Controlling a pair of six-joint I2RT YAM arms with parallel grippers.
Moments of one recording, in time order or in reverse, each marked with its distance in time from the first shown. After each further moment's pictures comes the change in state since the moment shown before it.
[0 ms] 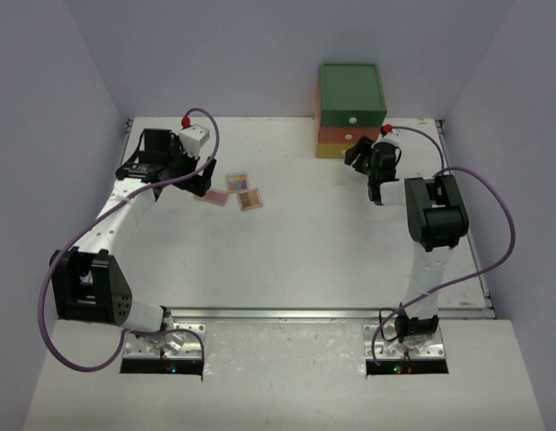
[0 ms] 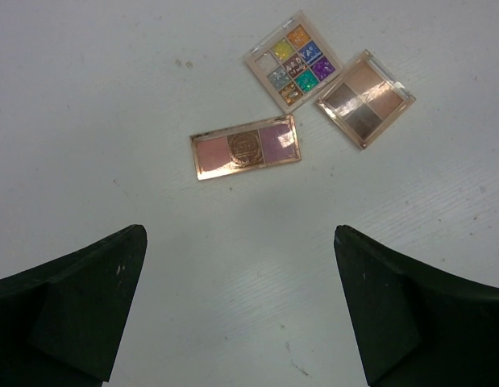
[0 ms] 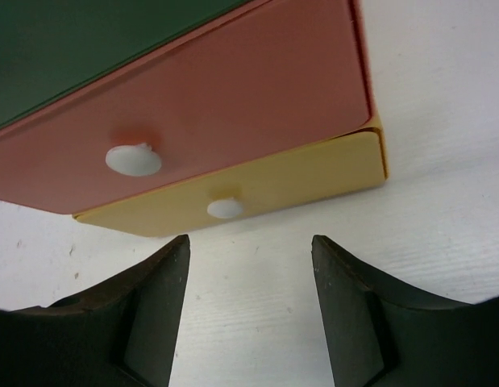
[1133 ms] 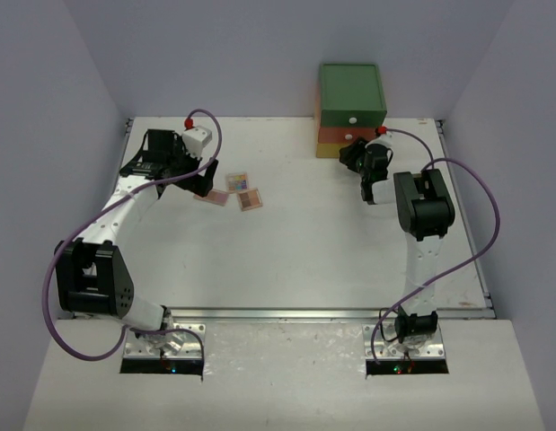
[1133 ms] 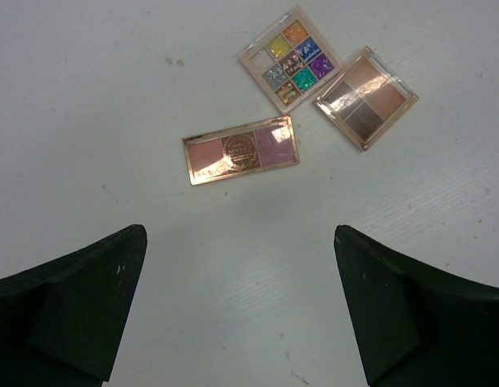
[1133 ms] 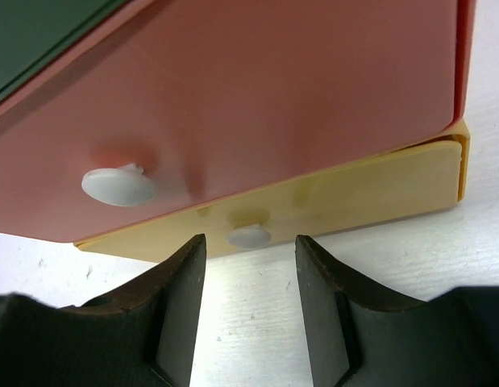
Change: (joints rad) left arm 0.002 0.049 -0.001 0.026 0.013 0.003; right arm 0.014 0.169 0.096 0.132 -0.034 0.077
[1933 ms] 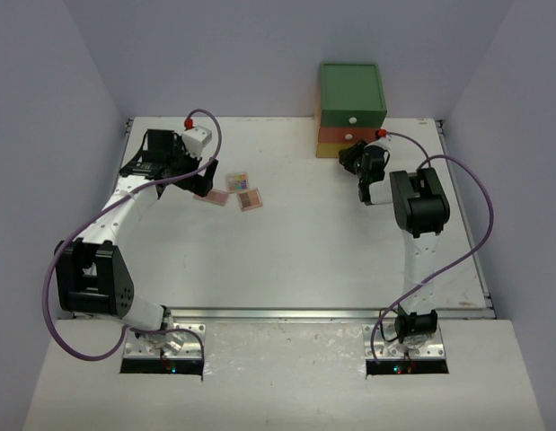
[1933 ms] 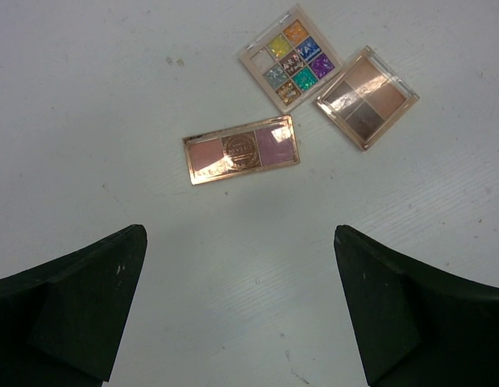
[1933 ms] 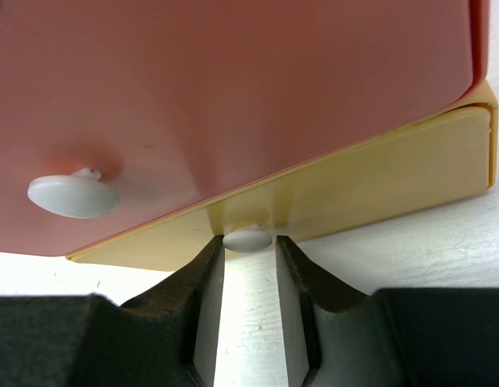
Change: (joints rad) left arm 0.005 0.000 0.000 0.000 0.002 0.001; right arm 0.003 0.061 0.035 0.023 0.001 0.100
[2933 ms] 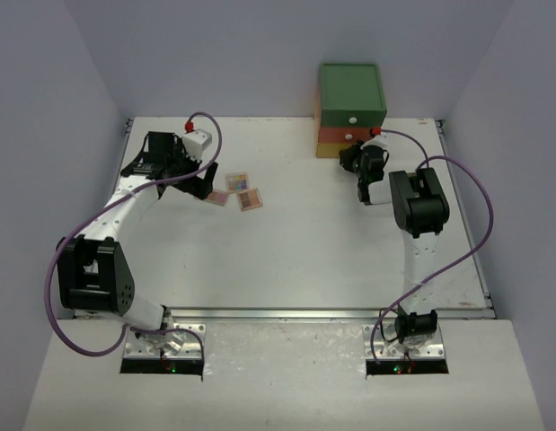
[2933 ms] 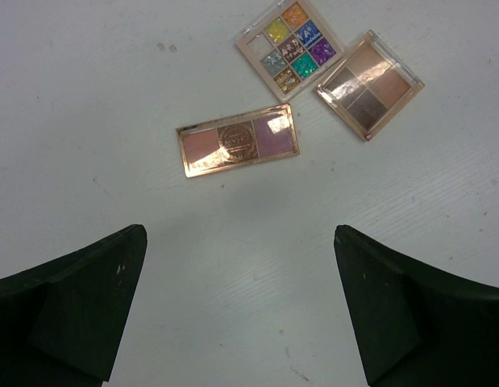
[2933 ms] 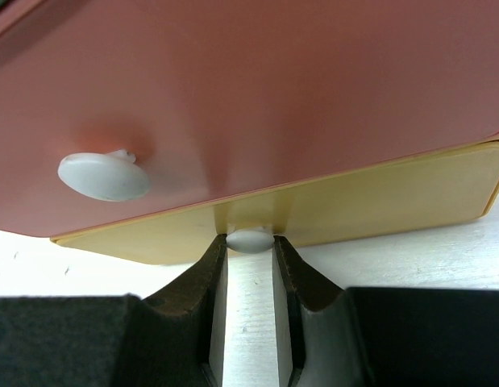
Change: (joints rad) left arm 0.008 0.015 -0.015 0.000 0.009 0.007; right arm 0.005 0.000 0.001 0.014 -0.008 -0.157
